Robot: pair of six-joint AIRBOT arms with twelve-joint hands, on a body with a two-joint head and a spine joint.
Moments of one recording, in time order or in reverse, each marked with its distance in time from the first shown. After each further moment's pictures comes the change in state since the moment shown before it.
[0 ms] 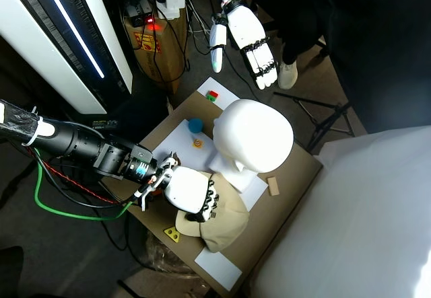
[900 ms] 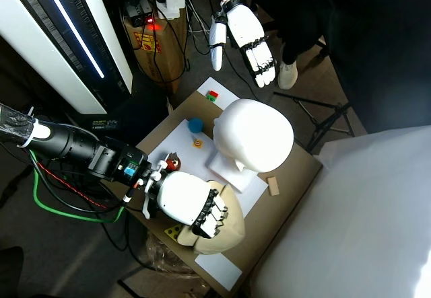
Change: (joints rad) left arm 0.019 -0.003 0.000 -0.002 -0.019 -0.018; right arm -0.024 0.005 -0.010 -0.087 0.484 0.086
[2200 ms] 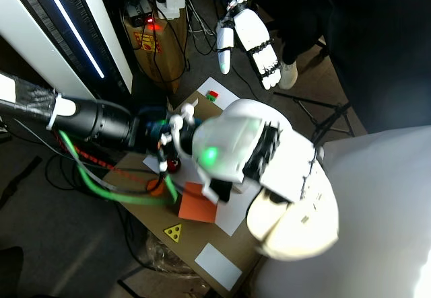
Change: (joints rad) left arm -0.006 -0.016 0.088 -0.002 0.046 -0.045; right arm 0.259 0.021 -0.135 -0.201 0.349 -0.027
